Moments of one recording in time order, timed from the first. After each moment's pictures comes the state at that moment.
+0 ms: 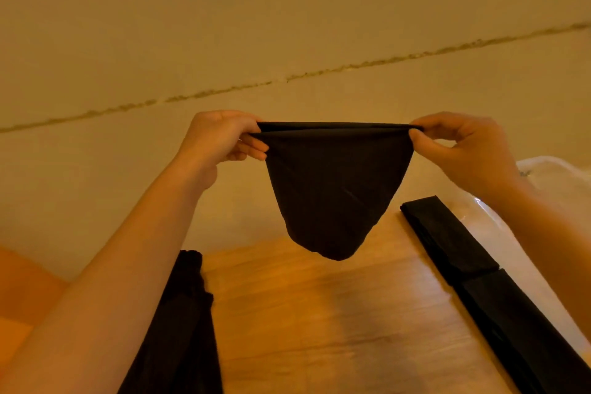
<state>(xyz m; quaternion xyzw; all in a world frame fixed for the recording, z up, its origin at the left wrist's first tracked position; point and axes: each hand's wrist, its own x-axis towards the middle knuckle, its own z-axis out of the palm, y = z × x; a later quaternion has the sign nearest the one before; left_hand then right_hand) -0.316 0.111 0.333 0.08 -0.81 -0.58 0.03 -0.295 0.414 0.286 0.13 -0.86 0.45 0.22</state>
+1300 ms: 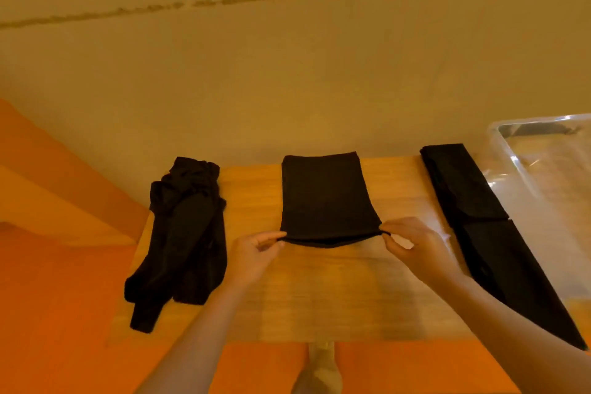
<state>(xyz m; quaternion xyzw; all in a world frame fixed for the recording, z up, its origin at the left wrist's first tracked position) -0.133 0.113 0.066 0.16 -0.84 -0.52 -0.04 -0.193 0.427 0.037 0.20 -0.90 0.38 0.04</state>
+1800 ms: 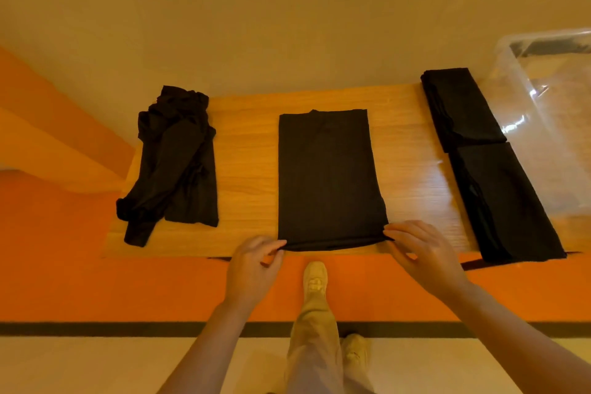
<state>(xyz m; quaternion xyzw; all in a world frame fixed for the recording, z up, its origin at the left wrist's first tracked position) 0.007 0.156 -0.022 0.07 -0.94 -0.34 0.04 -0.071 0.473 -0.027 0.28 -0.92 0.27 0.05</state>
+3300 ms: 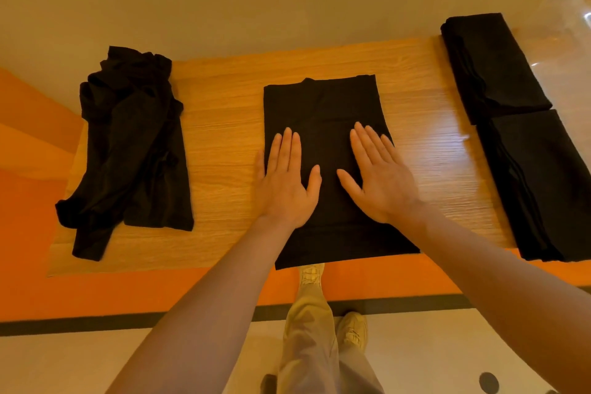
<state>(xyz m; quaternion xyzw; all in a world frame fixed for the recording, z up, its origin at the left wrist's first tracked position) -0.137 0.196 -0.052 0.05 -0.99 -0.09 -0.03 -0.172 0.377 -0.049 0.20 -0.97 0.08 -0.05</state>
